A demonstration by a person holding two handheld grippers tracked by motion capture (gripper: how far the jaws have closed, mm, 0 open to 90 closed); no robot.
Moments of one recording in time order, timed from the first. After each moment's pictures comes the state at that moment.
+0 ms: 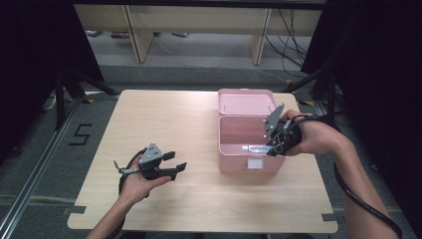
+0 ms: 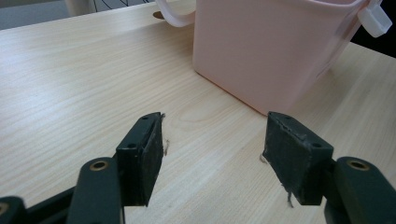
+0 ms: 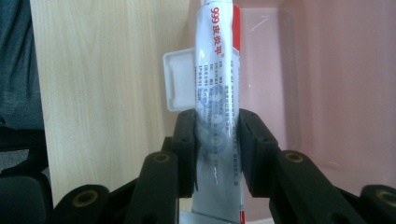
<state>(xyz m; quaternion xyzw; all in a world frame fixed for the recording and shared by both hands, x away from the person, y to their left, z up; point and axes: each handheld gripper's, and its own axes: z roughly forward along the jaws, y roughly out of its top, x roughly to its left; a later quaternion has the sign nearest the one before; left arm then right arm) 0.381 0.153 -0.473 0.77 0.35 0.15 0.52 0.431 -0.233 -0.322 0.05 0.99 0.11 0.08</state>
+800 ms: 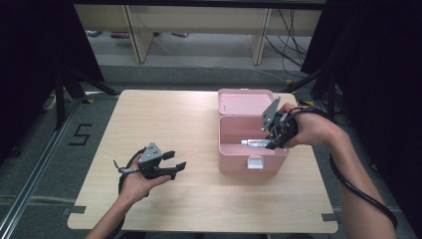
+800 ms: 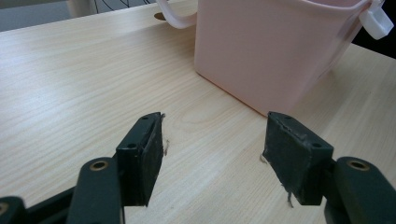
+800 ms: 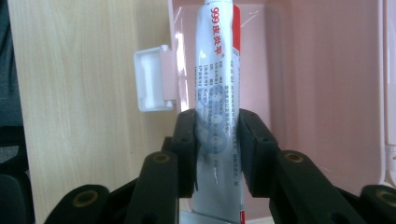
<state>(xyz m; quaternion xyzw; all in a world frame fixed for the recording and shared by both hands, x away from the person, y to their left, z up) 0.381 0.154 -0.471 0.77 0.35 0.16 0.51 0.455 -0.231 -0.322 0.04 0.99 0.10 0.08</state>
